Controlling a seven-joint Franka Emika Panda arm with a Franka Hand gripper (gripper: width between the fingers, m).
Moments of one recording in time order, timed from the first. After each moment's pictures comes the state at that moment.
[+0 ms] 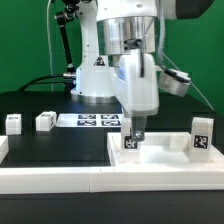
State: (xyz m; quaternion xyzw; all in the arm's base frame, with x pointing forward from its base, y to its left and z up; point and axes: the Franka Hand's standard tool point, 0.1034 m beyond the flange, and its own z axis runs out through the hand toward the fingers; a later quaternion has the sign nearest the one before) arm 0.622 0.012 0.071 -0.76 0.64 -0.01 0.06
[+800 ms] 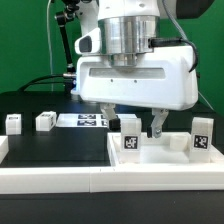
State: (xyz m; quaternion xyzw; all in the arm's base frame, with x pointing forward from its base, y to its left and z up) arm 0.623 0.010 0.072 -0.93 0.35 -0.03 0.04
